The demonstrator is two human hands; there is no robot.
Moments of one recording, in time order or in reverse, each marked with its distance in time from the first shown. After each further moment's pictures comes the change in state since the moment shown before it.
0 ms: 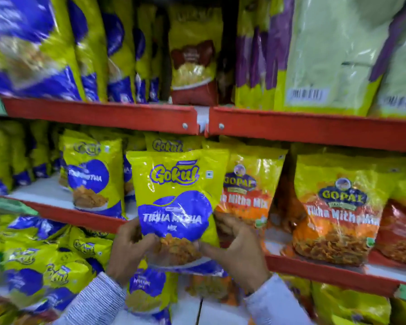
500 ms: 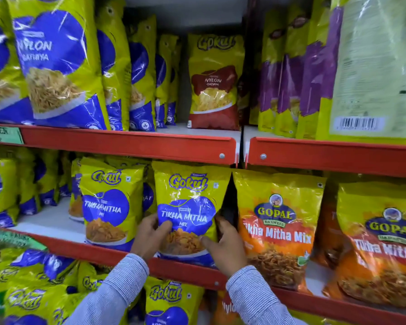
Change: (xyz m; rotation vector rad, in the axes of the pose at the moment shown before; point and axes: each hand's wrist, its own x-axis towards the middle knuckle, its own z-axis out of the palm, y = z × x) left_hand 0.129 -0.041 -0.041 0.152 -0.016 -0.081; right_hand 0.105 0.003 0.088 -0.203 0.104 0.096
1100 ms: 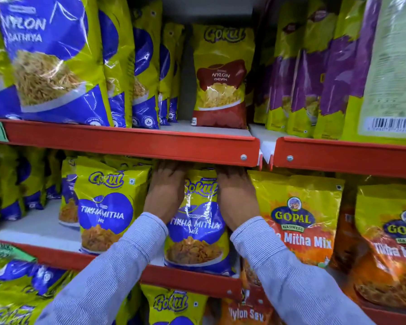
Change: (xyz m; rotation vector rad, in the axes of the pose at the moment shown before) left_hand 0.069 0.067 0.002 0.771 0.194 0.720; right_hand 0.066 -0.087 -0.012 -1.045 0.227 -0.370
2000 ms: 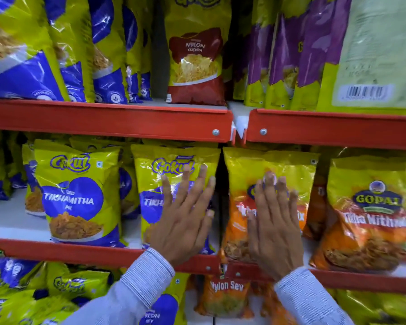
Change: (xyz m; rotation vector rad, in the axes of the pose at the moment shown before) left_hand -0.081 0.072 0.034 0.041 -0.087 0.277; right_hand -0.126 0.097 0.040 -0.086 0.349 -0.003
